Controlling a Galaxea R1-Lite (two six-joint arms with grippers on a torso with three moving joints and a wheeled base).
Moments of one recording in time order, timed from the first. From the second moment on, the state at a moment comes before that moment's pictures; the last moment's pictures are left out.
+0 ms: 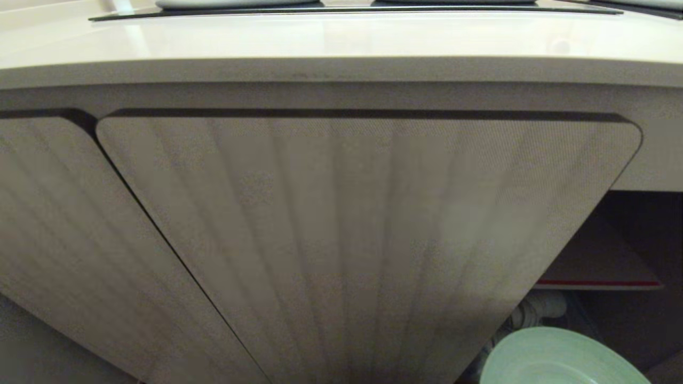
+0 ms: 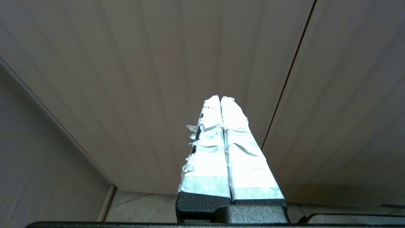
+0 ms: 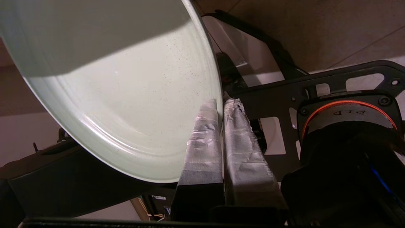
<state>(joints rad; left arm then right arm) 0.00 0.00 0.00 0.00 0.01 0.00 0.55 0.76 -0.63 0.81 0.03 0.97</state>
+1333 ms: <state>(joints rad) 0.00 0.00 0.00 0.00 0.01 0.00 0.54 0.68 -0.65 1.00 -0.03 1.07</state>
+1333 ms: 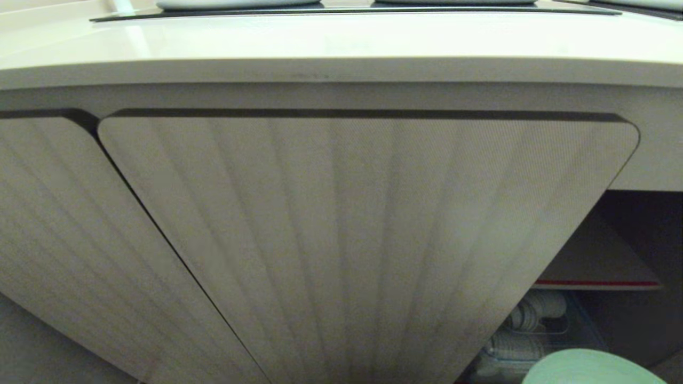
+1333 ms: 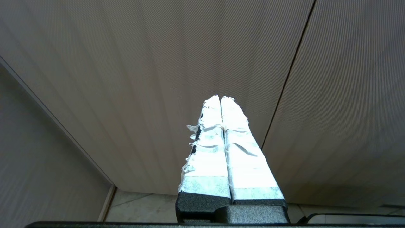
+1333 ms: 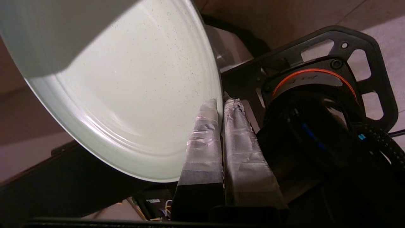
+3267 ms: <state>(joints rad) 0.00 0.00 0.00 0.00 0.01 0.00 0.49 0.72 -0.66 0.93 -0.16 1.38</state>
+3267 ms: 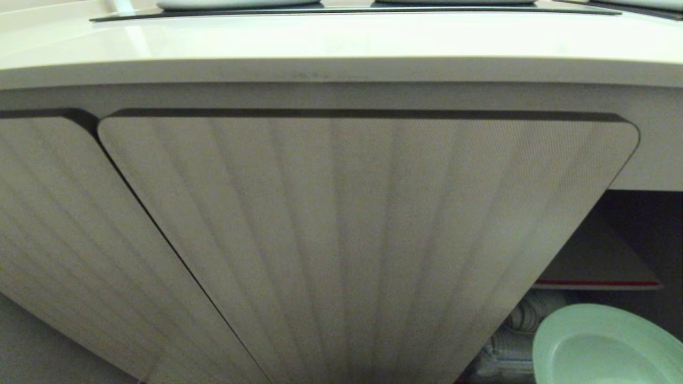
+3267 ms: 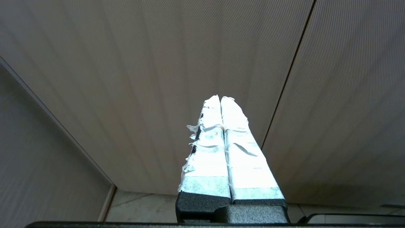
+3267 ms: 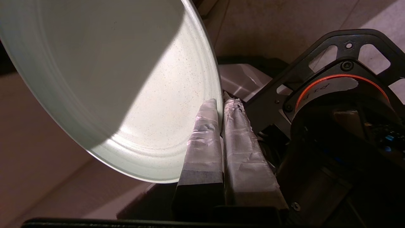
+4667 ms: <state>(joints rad) 0.00 0.00 0.00 0.00 0.01 0.00 0.13 0.81 -0.53 0.68 -0.19 1.27</state>
